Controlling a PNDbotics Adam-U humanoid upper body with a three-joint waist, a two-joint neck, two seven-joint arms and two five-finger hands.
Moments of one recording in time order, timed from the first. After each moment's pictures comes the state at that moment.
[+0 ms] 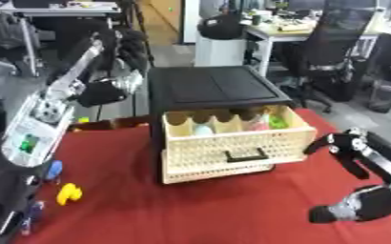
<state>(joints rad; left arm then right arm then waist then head) -0.88 0.40 -0.11 -1.35 -0.16 -0.24 -0.24 -0.33 -0.59 0.19 -1.88 0.35 -0.04 0.28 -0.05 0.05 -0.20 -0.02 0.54</state>
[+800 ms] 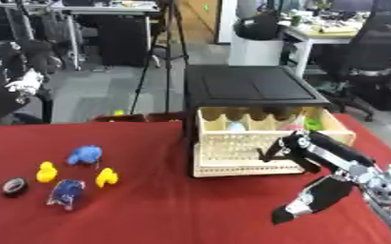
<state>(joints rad) -0.67 0.51 -0.02 -1.48 -0.06 -0.15 -0.23 -0.39 -0.57 0.27 -1.75 0.35 -0.07 0.37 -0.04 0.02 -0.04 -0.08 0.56</state>
